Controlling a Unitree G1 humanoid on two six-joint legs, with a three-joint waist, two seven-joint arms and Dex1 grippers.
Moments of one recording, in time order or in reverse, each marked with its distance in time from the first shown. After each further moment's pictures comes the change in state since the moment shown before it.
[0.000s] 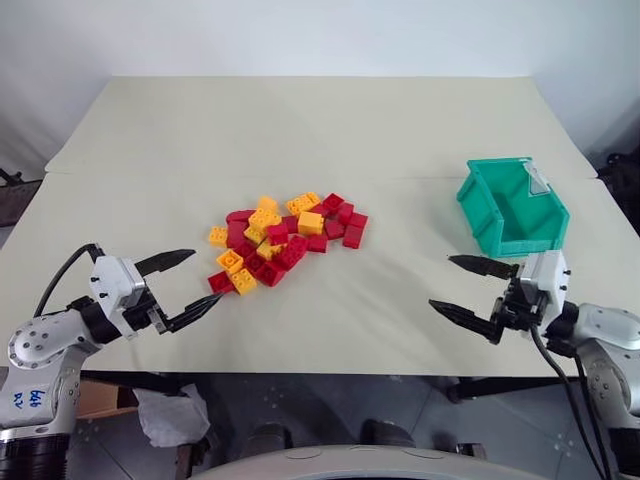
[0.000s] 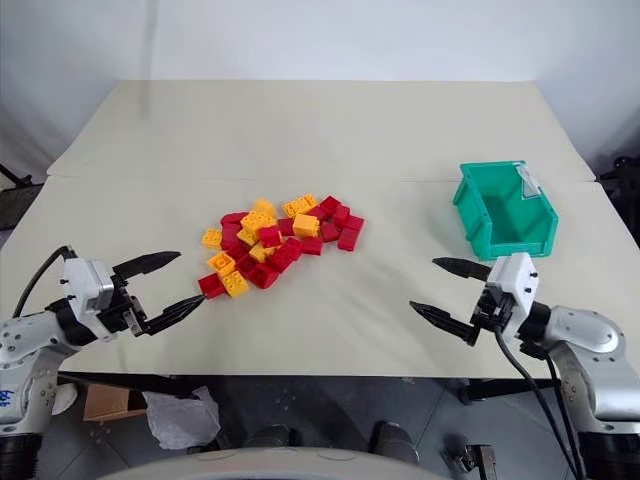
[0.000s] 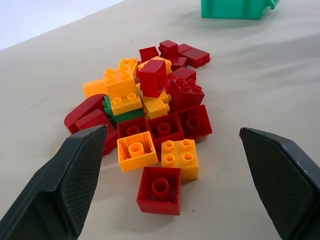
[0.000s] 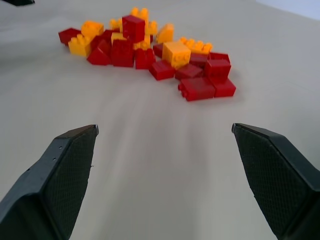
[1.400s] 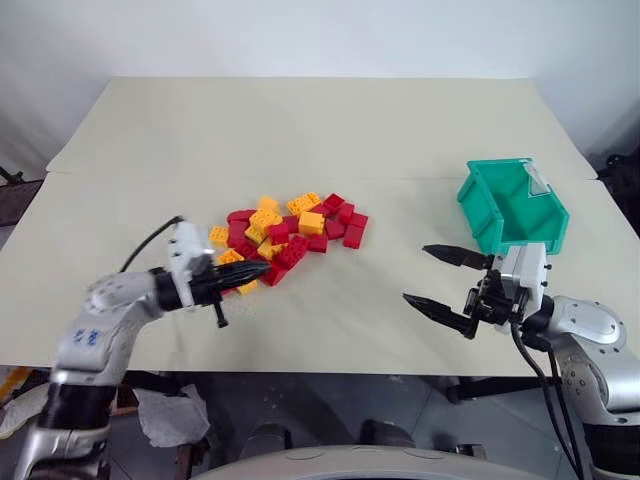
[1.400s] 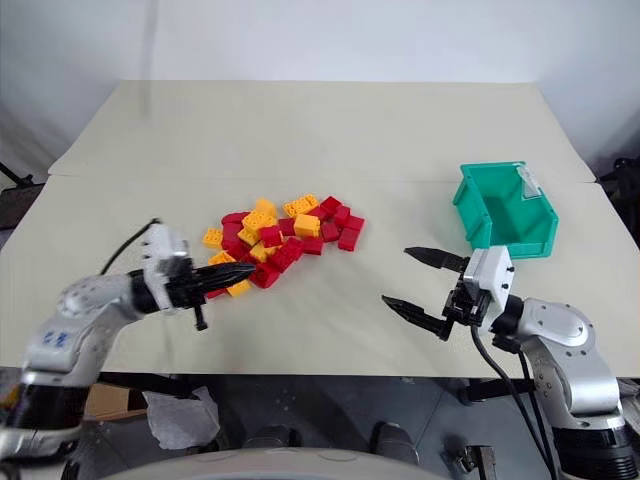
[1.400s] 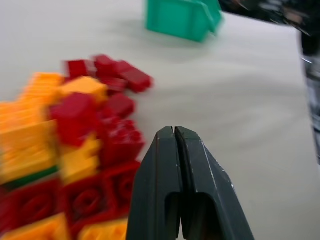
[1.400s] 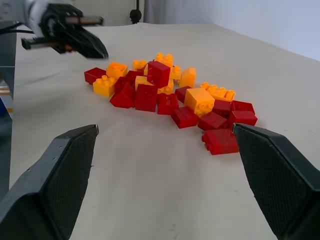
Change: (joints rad) left arm -0.382 -0.055 -0.343 0.090 0.016 0.334 -0.006; right arm -0.050 0.085 0.067 -0.124 0.022 0.024 -0.079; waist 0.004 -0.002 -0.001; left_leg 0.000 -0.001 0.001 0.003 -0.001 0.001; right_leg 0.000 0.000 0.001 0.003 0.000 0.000
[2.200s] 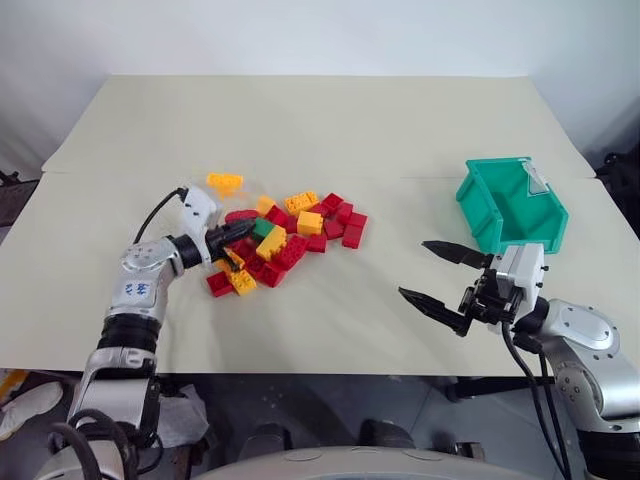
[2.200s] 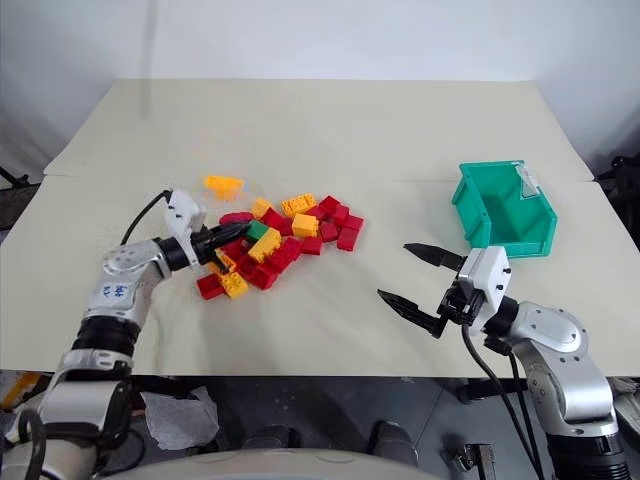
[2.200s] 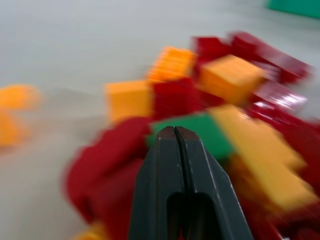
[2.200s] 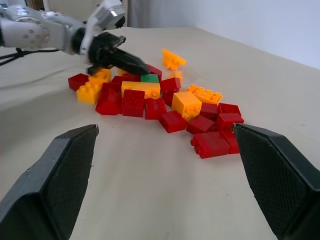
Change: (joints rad) left arm -0.229 -0.101 0.038 0.516 0.212 -0.292 0.045; right arm 0.010 0.033 0.016 -0.041 -0.014 -0.001 -0.079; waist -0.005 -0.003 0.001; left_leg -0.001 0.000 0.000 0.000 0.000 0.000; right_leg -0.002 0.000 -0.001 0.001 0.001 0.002
